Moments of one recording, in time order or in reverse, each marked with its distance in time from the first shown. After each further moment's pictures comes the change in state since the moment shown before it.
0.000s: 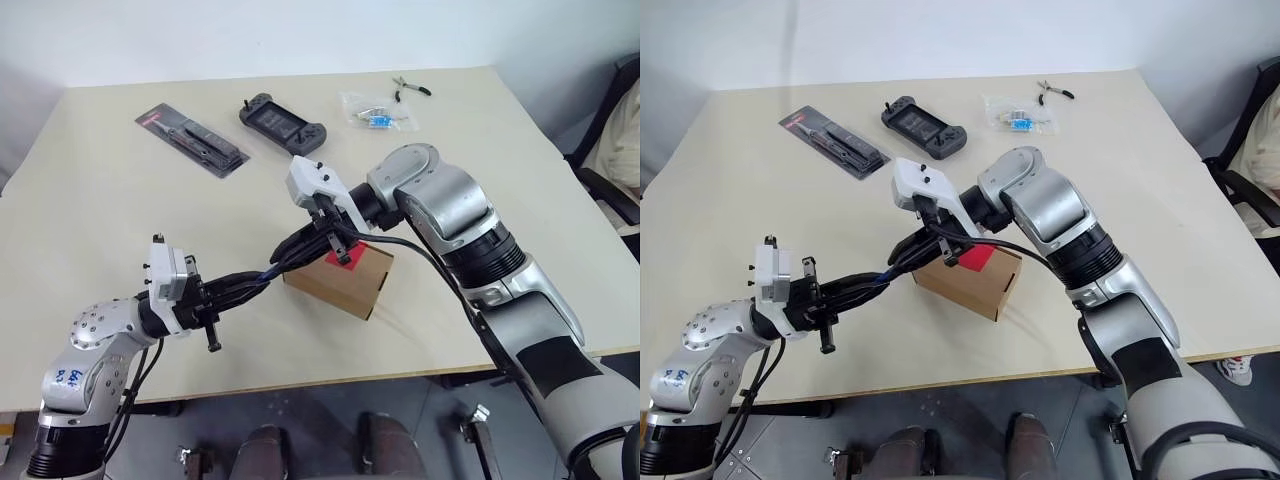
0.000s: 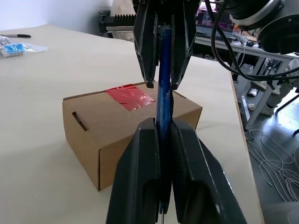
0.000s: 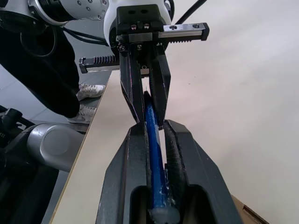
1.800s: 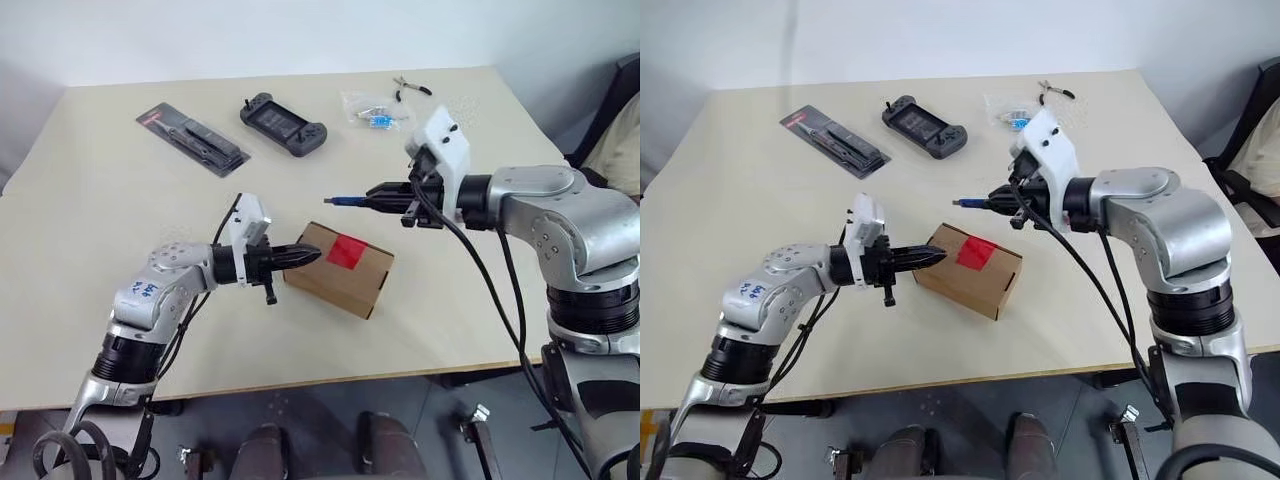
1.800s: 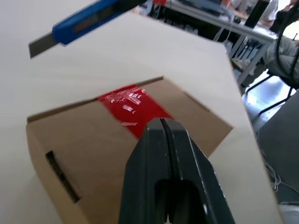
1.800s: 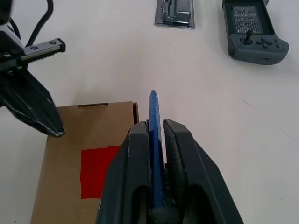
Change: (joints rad) left arm -0.476 -0.082 -0.296 0.277 0.133 0.292 0.095; right arm 0.287 -0.267 -0.372 -0.499 0.121 0.476 -0.649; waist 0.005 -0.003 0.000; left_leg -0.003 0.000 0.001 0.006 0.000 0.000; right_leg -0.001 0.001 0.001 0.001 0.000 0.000
